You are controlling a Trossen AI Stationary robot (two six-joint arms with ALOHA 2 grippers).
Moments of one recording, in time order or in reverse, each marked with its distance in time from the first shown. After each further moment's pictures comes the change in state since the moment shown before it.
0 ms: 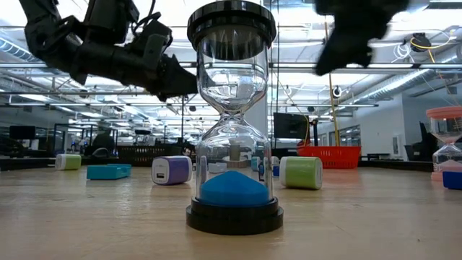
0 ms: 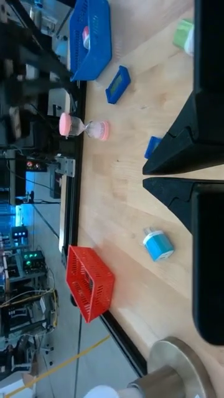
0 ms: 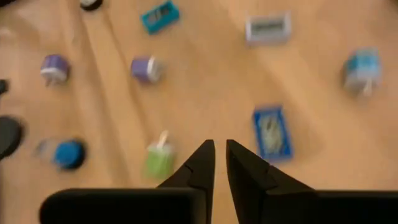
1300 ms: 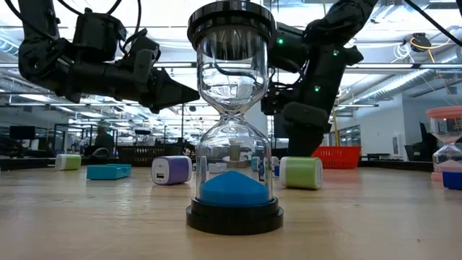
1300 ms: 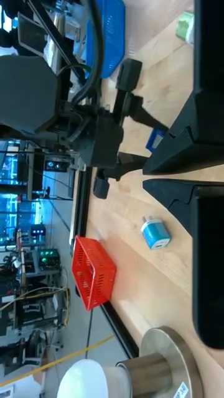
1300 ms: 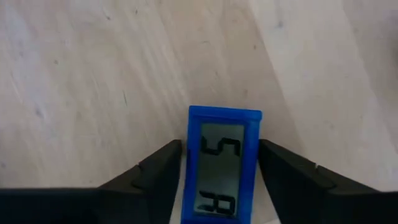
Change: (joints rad) left arm 0.082 0.080 -0.126 0.284 0.081 -0.031; right arm -0.345 0.479 0.066 0.071 -0.311 -0.348
